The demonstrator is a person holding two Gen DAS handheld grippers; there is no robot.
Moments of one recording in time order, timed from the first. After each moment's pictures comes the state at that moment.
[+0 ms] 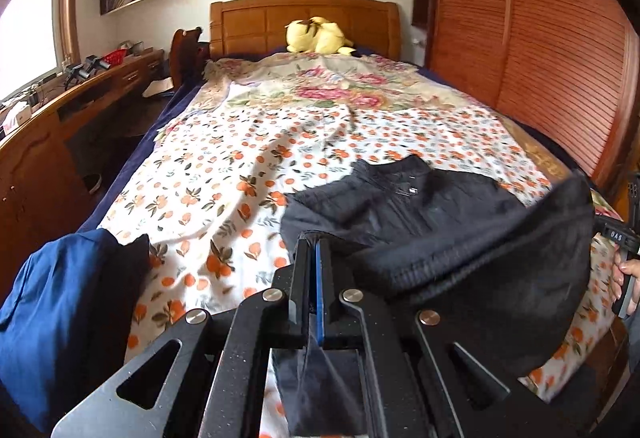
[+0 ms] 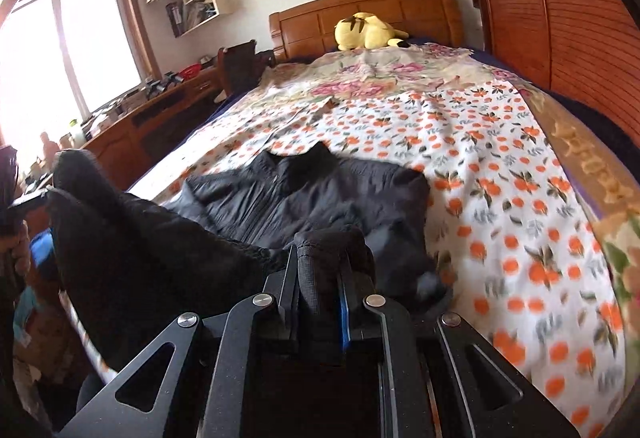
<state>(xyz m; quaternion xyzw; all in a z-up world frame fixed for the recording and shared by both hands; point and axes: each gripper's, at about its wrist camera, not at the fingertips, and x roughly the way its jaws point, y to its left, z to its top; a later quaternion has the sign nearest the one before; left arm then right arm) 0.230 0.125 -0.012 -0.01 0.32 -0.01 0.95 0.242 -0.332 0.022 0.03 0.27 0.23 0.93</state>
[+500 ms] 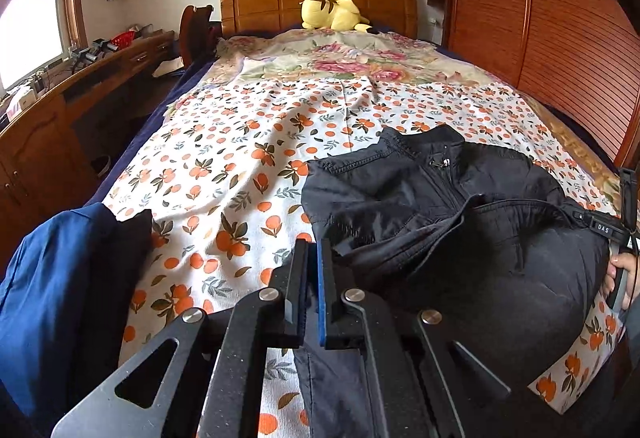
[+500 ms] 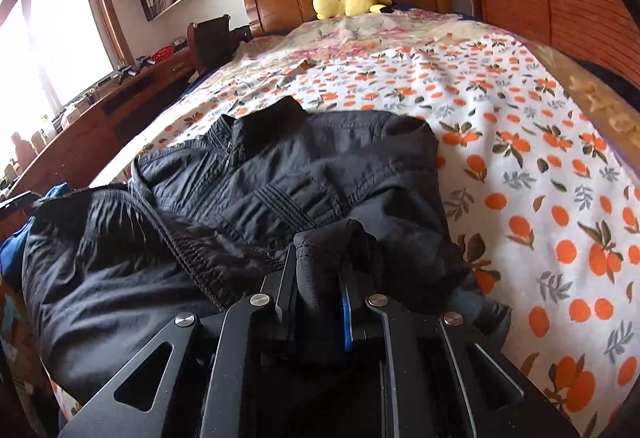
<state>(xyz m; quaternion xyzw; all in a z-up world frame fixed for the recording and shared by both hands) 0.239 0.138 -0.056 0.00 0.35 0.01 0.94 0.304 -0.281 -0.057 0.02 0.32 0.21 0.93</state>
